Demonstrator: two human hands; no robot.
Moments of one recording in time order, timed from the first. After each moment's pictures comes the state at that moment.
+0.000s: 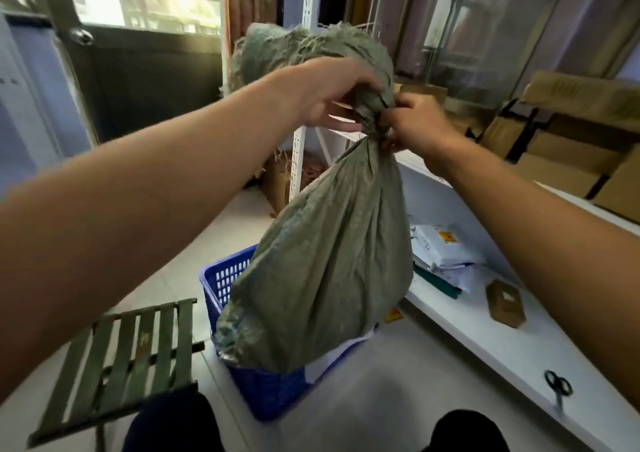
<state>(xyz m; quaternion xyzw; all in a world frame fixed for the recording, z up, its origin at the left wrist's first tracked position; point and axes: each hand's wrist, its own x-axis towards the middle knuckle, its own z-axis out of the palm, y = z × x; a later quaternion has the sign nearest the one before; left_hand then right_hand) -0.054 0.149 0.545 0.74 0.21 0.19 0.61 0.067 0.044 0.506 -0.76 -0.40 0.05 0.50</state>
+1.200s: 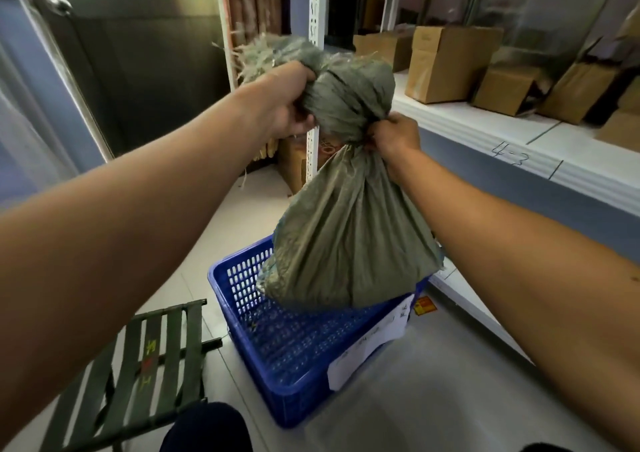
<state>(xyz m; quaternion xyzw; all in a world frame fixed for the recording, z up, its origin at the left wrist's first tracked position) 0.012 0.271 0.459 0.61 0.33 0.21 0.69 0.179 0.188 0.375 -0.77 -0.22 0.11 0.59</state>
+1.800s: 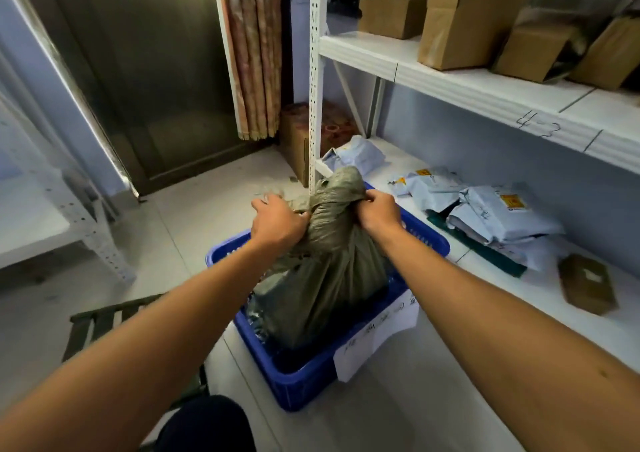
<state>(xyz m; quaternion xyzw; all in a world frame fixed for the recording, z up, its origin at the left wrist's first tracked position) -0.009 0.263 0.230 0.79 0.51 0.08 0.34 0.137 0.162 0.219 -0.85 -0.24 0.16 0.44</state>
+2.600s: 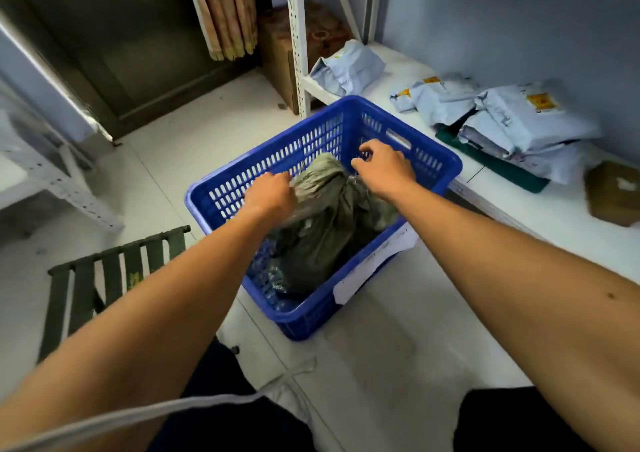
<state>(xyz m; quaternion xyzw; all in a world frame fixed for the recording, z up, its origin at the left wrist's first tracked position) 0.014 0.285 0.088 0.92 0.38 -0.04 0.13 0.166 0.139 0.129 -0.91 -0.29 0.16 0.25</state>
